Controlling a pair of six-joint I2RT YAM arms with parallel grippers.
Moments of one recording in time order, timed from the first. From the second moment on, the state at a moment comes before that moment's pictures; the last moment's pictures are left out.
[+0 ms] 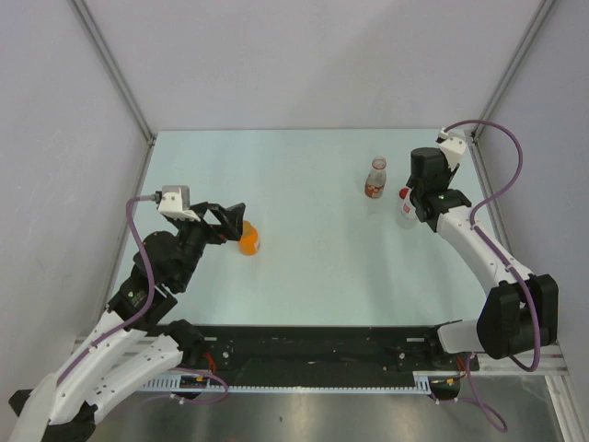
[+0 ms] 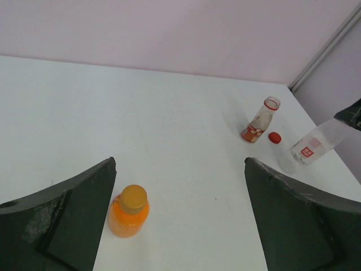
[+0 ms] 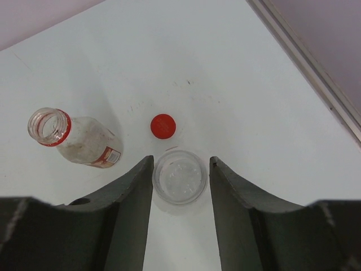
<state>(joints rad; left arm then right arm) -0.68 0.58 0.77 -0.21 -0.42 -0.31 0.25 1.36 1.08 -0.25 0.63 0.42</state>
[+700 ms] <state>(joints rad) -0.68 0.58 0.77 -0.21 -0.42 -0.31 0.27 1.31 1.08 -0.28 0.61 0.44</state>
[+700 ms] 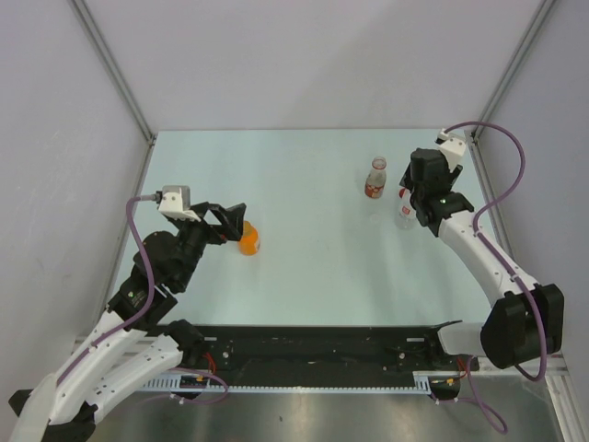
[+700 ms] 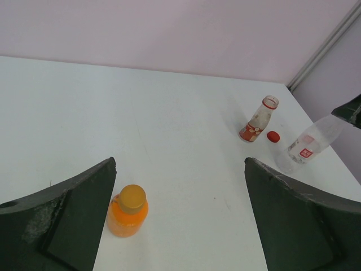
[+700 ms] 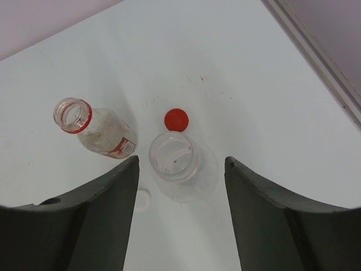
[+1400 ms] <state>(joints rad) -0.67 0.59 0.80 -0.31 -0.56 -0.34 0.77 1.00 1.08 -0.36 0.62 0.46</state>
